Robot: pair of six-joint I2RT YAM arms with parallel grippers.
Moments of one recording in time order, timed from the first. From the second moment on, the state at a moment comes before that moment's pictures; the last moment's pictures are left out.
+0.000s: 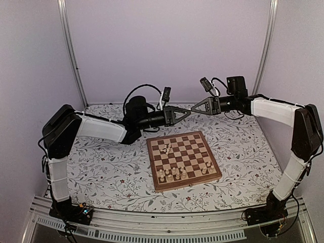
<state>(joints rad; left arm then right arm) -0.79 2.01 1.26 0.87 0.55 -0.88 0.39 1.74 1.33 -0.06 -1.20 0.23</state>
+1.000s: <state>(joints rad) -0.80 1.86 1.36 0.28 0.33 -0.47 0.38 1.69 1.37 -0.29 -1.02 -0.09</state>
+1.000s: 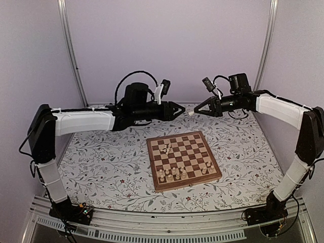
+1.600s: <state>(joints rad) -0.80 1.53 1.15 0.08 -0.53 0.03 0.61 1.50 1.18 -0.77 -0.57 -0.73</state>
